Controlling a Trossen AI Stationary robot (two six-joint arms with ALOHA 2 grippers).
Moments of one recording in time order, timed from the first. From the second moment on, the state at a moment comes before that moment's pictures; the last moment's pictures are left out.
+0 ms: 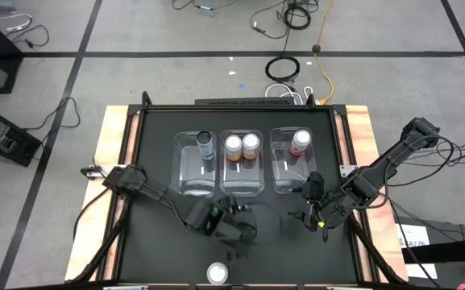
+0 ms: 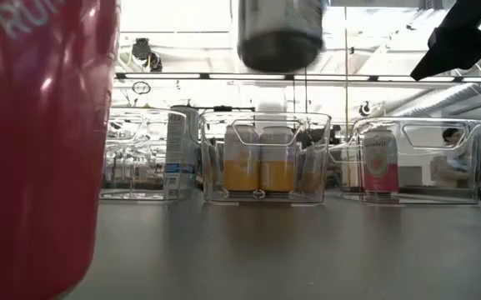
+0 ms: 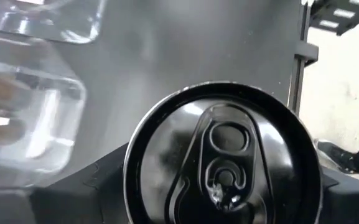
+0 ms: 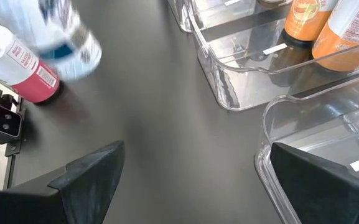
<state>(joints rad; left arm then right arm) -0.46 2.18 2.34 -1.23 -0.24 -0.61 0.69 1.07 0.77 -0.58 0.57 0.85</state>
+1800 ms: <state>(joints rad) 0.32 1.25 0.94 -0.74 -0.17 -0.35 0.69 1.07 0.77 -0.55 0.63 0.91</state>
